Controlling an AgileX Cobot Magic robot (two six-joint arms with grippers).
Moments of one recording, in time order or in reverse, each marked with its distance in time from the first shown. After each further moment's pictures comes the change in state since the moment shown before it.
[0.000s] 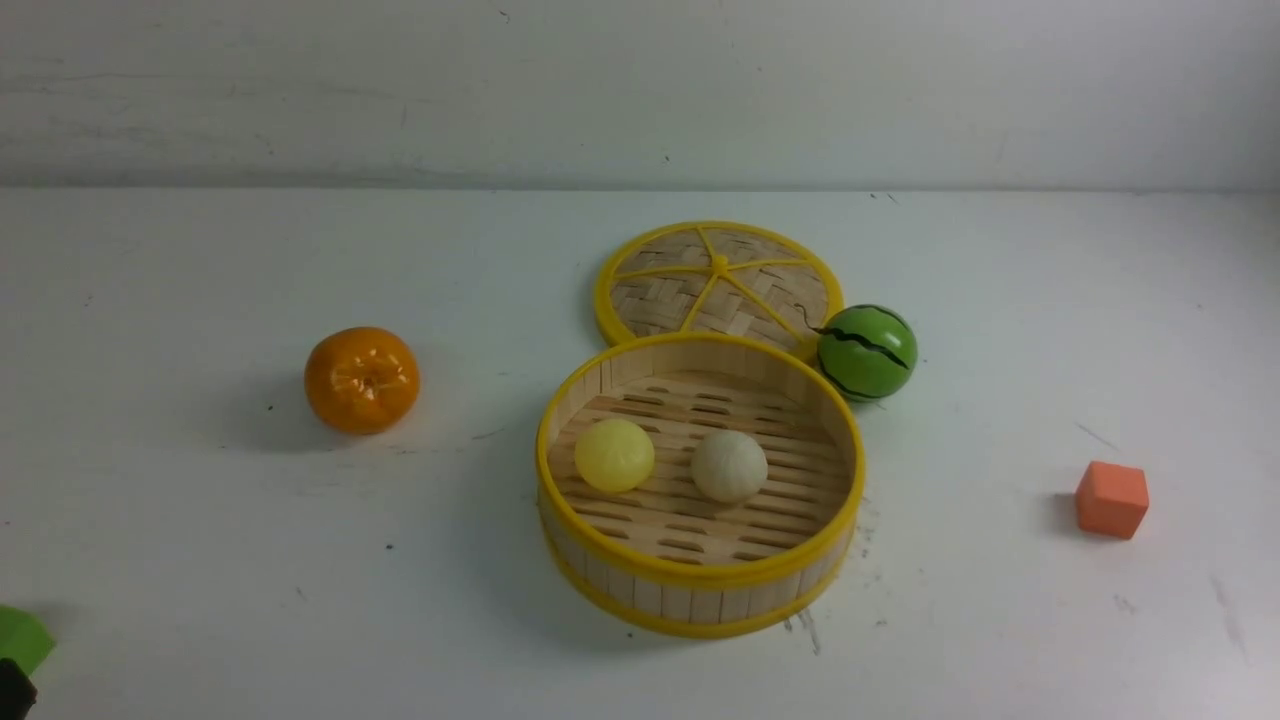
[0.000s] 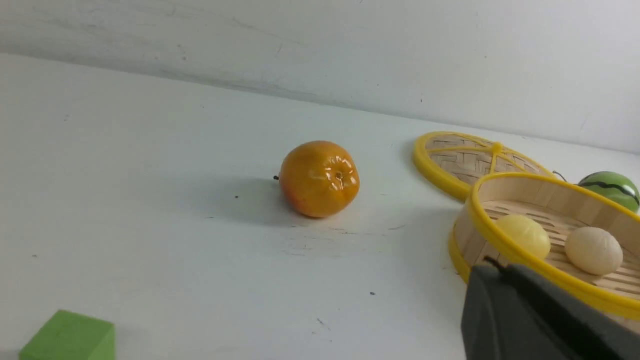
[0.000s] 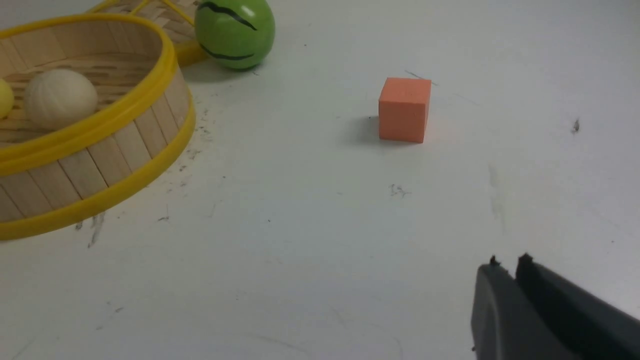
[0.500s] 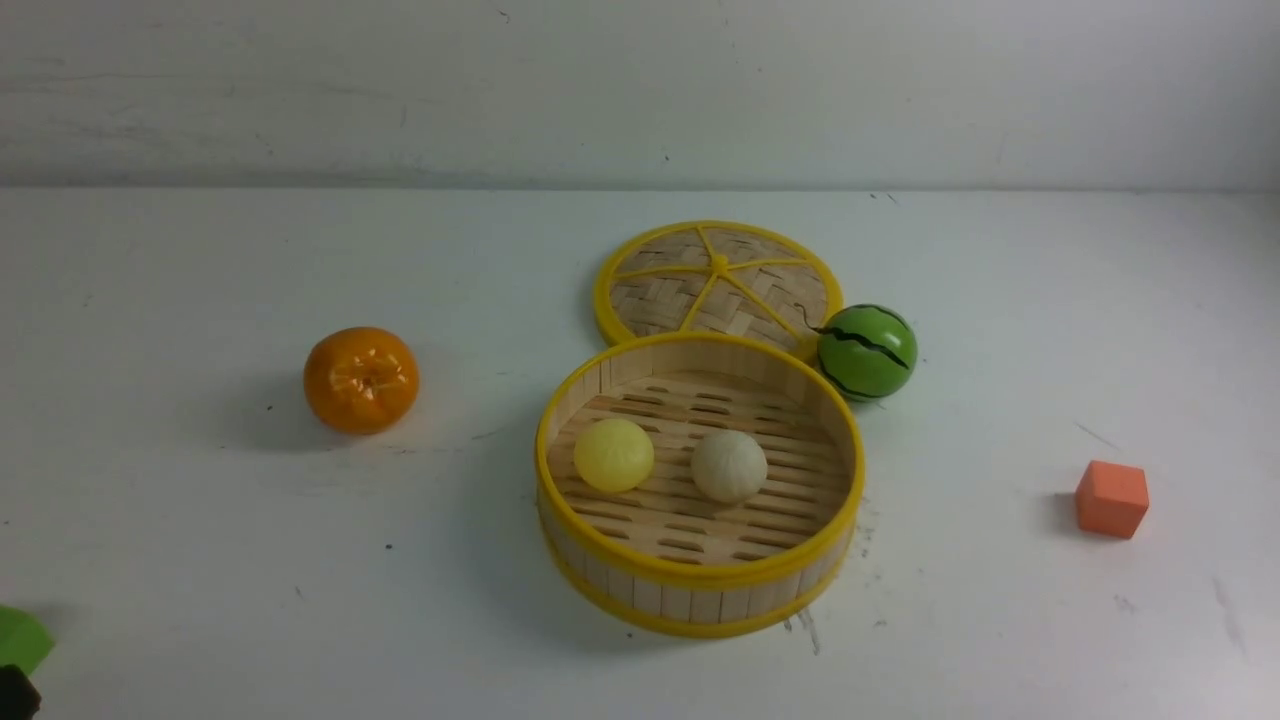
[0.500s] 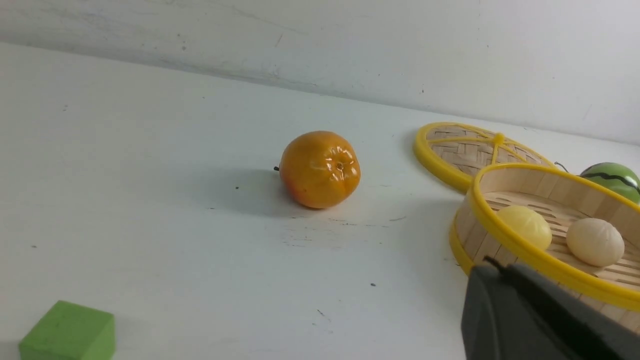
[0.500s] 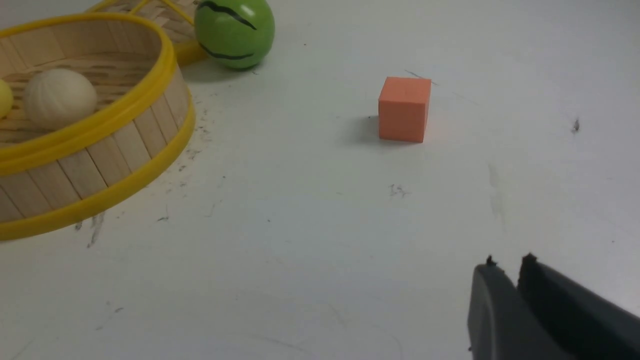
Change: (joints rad) right arm 0.000 0.000 0.000 0.000 0.000 0.000; left arm 0.000 0.000 0.000 -0.002 0.013 0.000
